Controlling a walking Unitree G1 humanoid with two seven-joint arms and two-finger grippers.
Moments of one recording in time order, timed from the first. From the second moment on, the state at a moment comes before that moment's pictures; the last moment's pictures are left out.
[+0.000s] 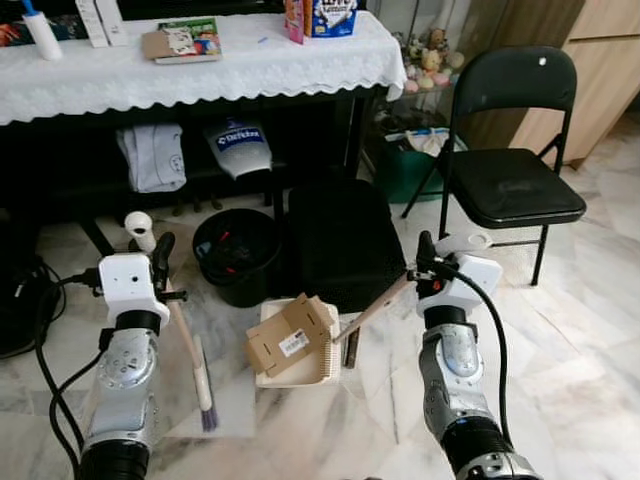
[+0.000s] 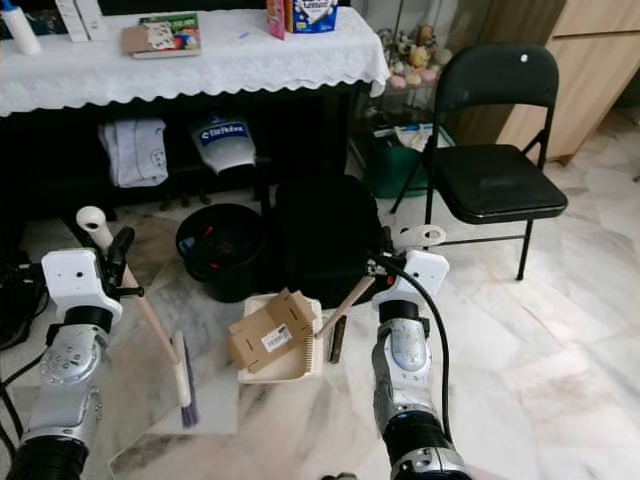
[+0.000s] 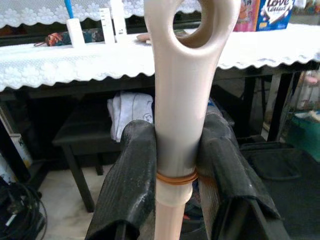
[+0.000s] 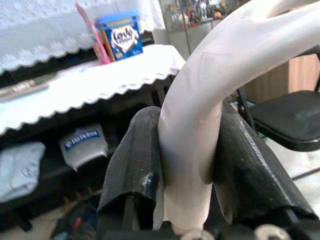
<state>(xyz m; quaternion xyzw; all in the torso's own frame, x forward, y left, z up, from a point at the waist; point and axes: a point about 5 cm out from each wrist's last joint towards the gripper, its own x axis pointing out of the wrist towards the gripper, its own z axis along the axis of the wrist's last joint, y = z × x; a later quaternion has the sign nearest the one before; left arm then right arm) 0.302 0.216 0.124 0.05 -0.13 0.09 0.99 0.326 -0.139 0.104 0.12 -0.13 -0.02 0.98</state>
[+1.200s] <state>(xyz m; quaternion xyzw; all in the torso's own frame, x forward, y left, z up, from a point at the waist) 0.318 0.190 0.143 0.05 -0.15 0.03 0.99 0.320 -0.134 0.099 0.14 -0.11 -0.02 0.98</state>
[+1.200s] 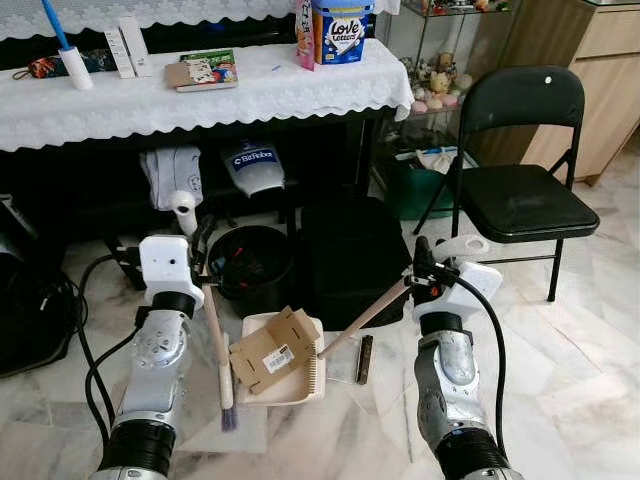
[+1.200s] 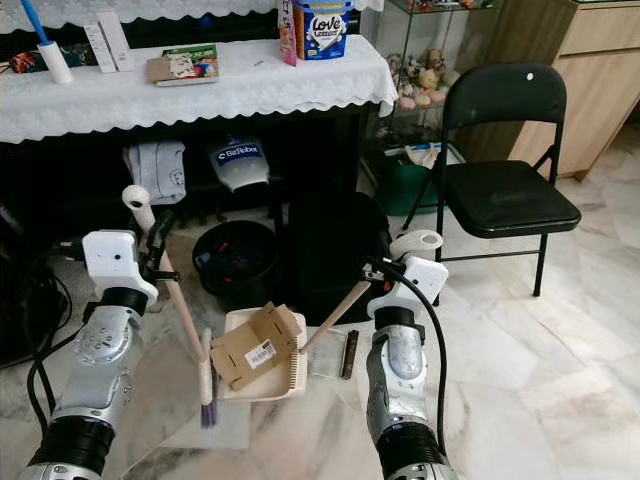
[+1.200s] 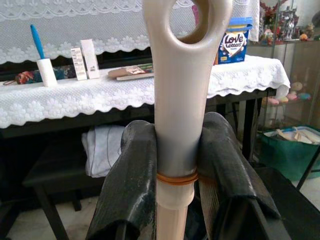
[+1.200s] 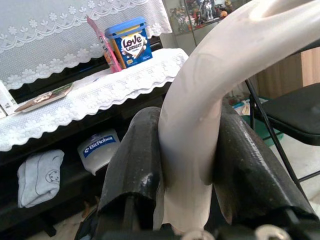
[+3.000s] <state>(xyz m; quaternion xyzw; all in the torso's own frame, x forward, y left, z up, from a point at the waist) 0.303 0.166 0.151 0.07 -0.20 -0.01 0.98 0.321 -0.146 0.106 0.11 -0.12 -0.03 0.99</state>
